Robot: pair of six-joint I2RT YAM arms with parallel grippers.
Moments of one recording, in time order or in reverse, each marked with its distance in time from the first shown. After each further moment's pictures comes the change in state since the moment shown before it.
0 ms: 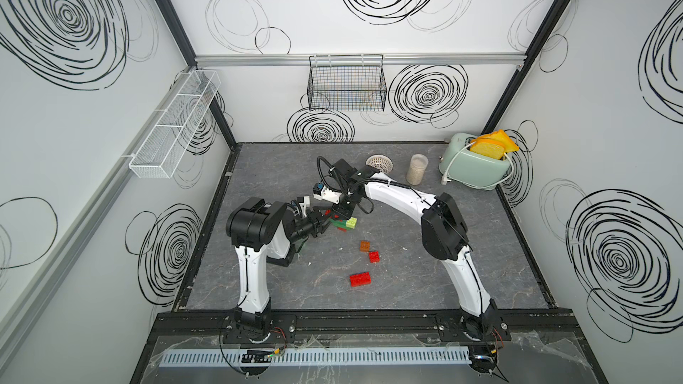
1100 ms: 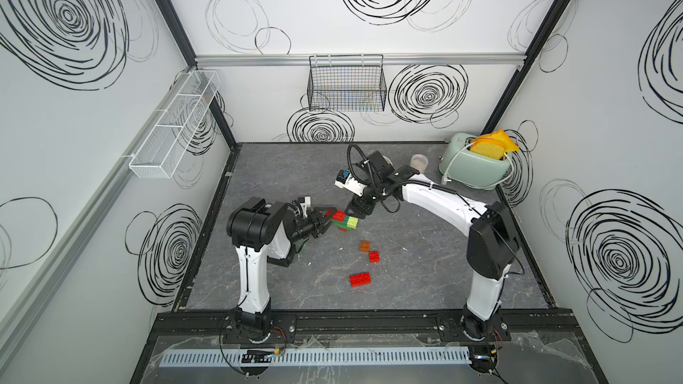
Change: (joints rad) left arm -0.008 0.003 0.002 0.000 0.002 0.000; right arm -0.089 -0.444 -0.449 0.245 -0.103 0.050
